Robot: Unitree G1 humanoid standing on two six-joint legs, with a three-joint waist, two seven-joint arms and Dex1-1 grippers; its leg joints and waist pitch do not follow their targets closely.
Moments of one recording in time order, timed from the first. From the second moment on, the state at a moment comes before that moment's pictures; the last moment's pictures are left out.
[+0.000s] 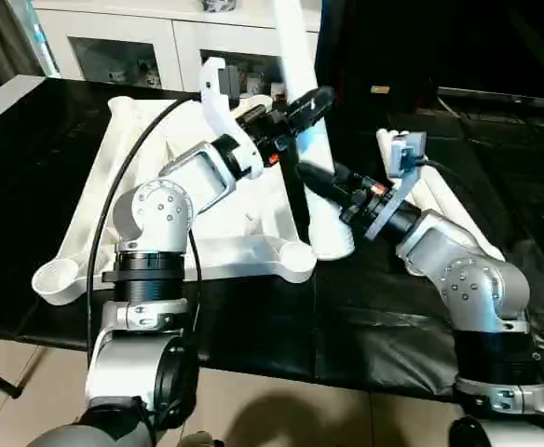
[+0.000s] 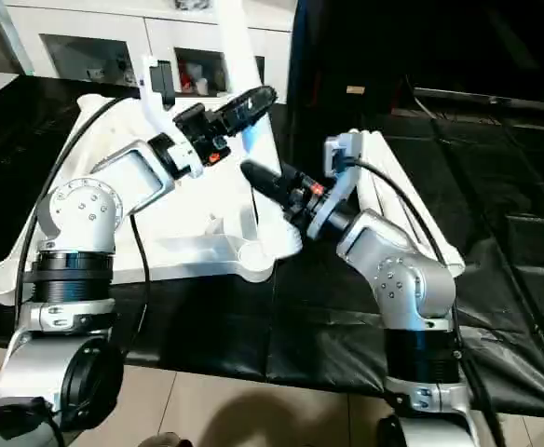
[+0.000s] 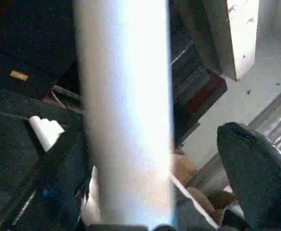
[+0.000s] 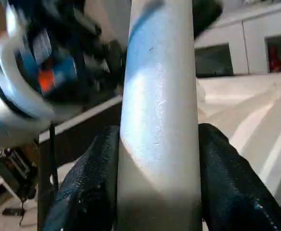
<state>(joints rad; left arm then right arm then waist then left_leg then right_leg) -0.89 0.00 0.29 0.27 -0.71 0.81 -0.39 -0.51 -0.16 -0.07 0.01 0.57 0.67 0.65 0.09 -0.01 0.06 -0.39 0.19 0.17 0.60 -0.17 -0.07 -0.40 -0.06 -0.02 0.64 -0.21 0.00</state>
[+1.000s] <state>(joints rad) -0.86 -0.02 0.24 0.26 -0.65 0.78 -0.32 -0.51 -0.19 0.02 0.01 0.41 0.54 0.60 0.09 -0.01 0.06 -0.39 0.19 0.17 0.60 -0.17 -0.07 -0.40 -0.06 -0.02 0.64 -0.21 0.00</state>
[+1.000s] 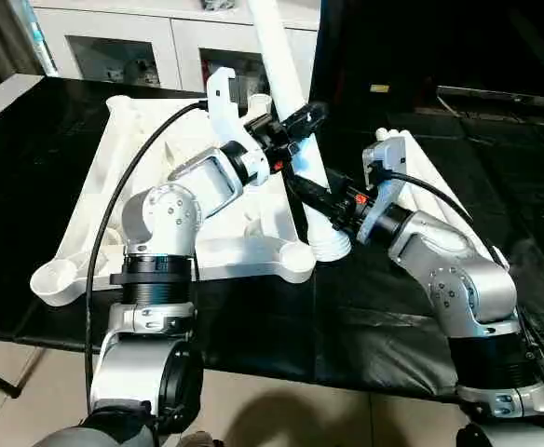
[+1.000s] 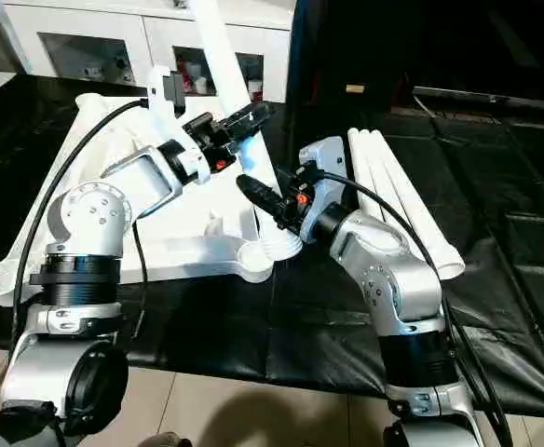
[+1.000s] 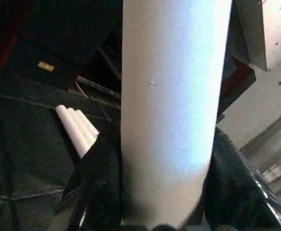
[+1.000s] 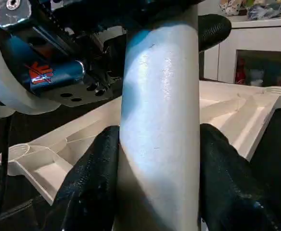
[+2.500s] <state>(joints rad) -0.91 0.18 0.05 0.33 -0.49 0.66 -0.62 -0.55 -0.34 0.04 0.01 0.49 0.72 0.68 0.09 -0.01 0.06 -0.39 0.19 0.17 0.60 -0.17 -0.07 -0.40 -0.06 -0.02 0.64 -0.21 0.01</state>
